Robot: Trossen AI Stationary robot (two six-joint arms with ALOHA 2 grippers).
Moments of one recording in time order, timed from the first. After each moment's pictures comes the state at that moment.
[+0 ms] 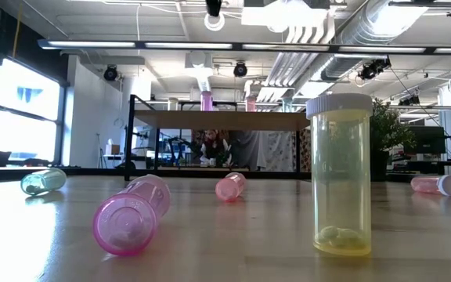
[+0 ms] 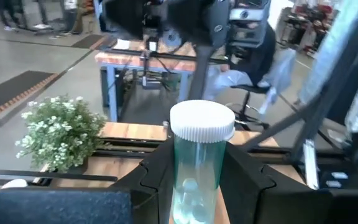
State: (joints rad) left arm 0.39 1.52 1.44 -0.09 0.31 -0.04; right arm -0.28 0.99 1.10 -0.03 0.05 0.08
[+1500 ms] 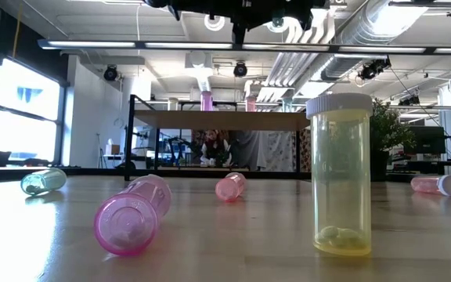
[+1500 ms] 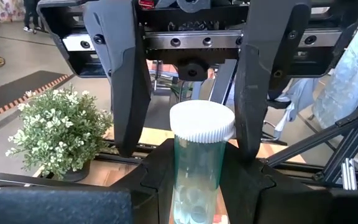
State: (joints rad) left arm 0.37 1.73 1.44 0.18 0.25 -0.09; right arm -0.43 1.21 1.26 -0.41 -0.42 0.03
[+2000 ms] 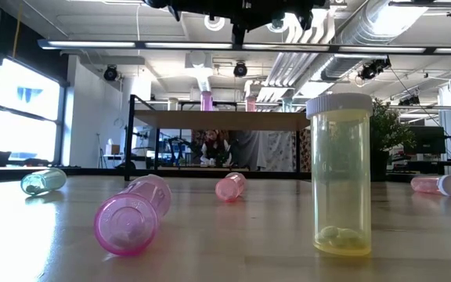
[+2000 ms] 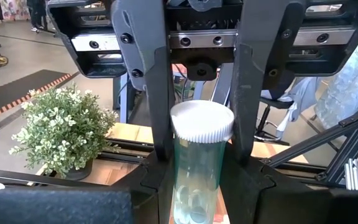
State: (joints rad) left arm 0.37 1.73 1.44 0.18 0.25 -0.09; right arm -0.43 1.21 1.26 -0.42 -0.42 0.03
